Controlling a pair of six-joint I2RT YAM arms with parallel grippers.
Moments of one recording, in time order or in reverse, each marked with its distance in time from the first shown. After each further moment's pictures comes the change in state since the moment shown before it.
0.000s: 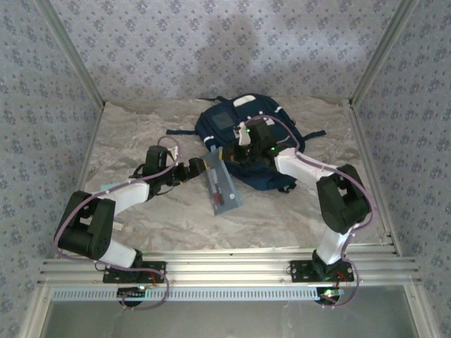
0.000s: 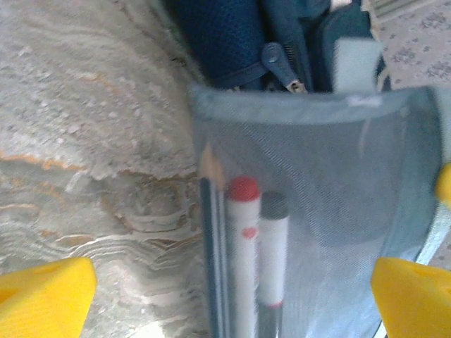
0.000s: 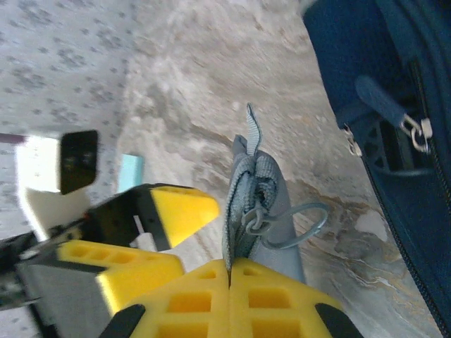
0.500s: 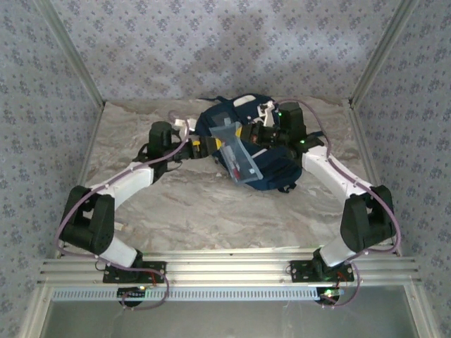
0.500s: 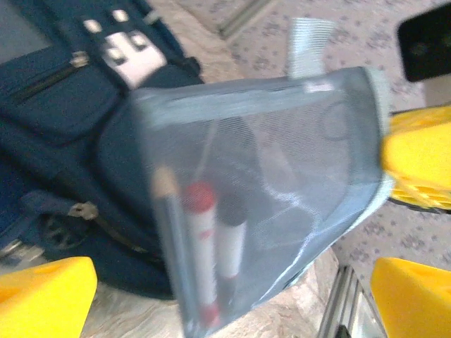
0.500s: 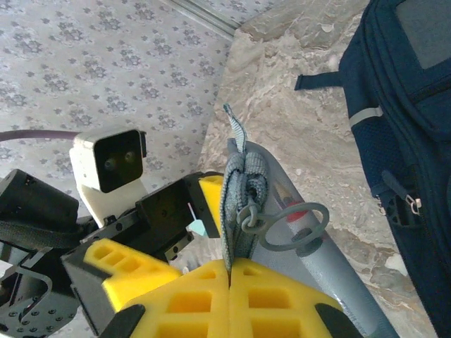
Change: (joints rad) left arm -0.064 0.061 0.280 0.077 0.191 0.072; right arm -0.155 -0.203 0.000 0.013 -0.134 0.046
